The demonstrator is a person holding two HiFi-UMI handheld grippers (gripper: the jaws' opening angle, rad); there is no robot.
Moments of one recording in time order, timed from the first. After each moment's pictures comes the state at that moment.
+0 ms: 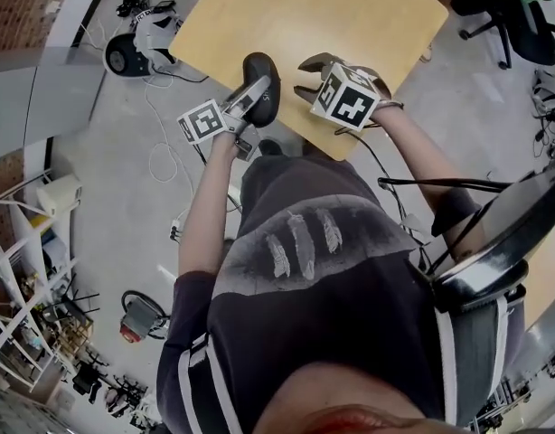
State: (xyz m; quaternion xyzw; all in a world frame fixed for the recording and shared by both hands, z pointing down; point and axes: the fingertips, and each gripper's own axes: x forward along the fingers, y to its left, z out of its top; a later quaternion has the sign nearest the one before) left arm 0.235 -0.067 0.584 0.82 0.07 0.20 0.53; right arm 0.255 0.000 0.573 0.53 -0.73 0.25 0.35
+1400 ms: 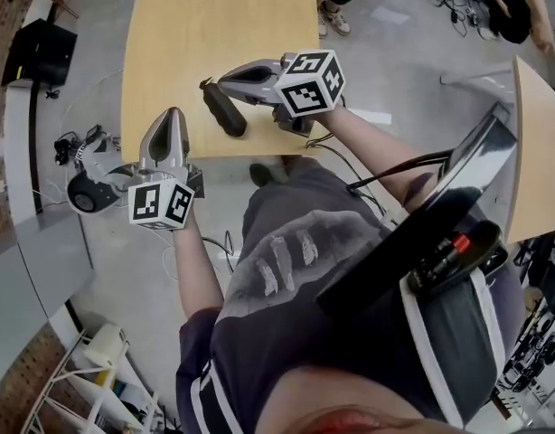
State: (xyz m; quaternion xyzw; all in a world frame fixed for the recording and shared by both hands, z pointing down) left arm 0.263 -0.085 0.415 0.97 0.19 0.09 0.08; right arm 0.298 -0.011 0.443 0.73 -0.62 0.26 -0.14
